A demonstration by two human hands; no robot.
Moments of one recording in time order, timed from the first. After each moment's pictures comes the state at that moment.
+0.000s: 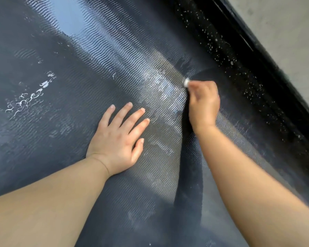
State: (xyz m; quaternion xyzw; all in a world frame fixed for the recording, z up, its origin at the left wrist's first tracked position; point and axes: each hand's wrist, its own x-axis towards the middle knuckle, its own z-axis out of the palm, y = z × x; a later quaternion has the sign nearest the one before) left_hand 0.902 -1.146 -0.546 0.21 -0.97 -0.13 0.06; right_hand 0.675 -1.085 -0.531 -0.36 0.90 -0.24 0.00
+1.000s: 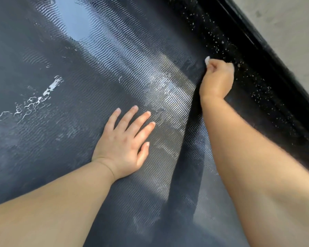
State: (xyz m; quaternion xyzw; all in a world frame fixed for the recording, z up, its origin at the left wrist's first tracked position) left_hand 0.902 -1.146 -0.545 0.22 -0.97 -0.13 0.05; right_hand 0.623 -1.138 -0.538 -0.21 0.95 -0.22 -0.05
